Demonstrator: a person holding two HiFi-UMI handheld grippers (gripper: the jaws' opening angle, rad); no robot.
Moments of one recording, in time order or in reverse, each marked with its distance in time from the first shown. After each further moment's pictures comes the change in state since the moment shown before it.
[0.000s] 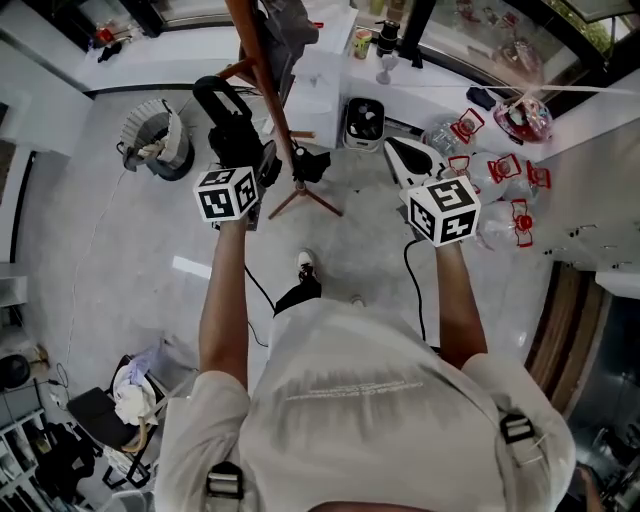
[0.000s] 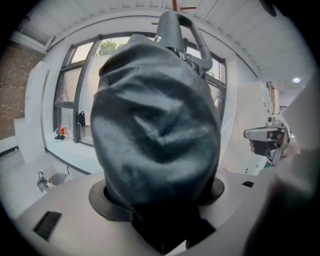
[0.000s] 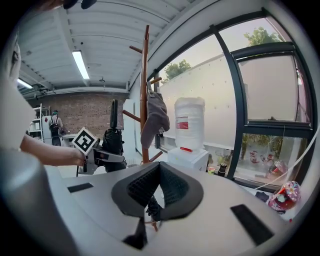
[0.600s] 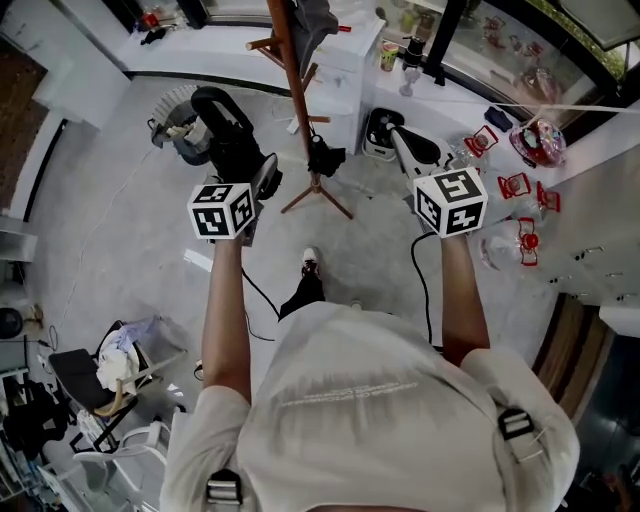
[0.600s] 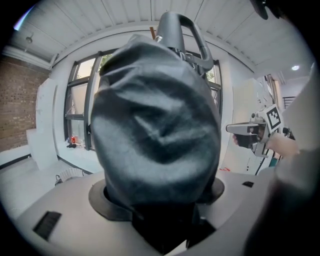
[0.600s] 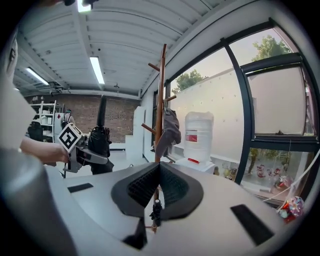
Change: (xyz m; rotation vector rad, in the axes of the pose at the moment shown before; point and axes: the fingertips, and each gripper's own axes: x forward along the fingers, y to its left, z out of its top) left arm -0.125 -0.052 -0.011 0.051 -0.062 0.091; right arm -0.054 0.028 0.024 -0.098 -0.099 0.085
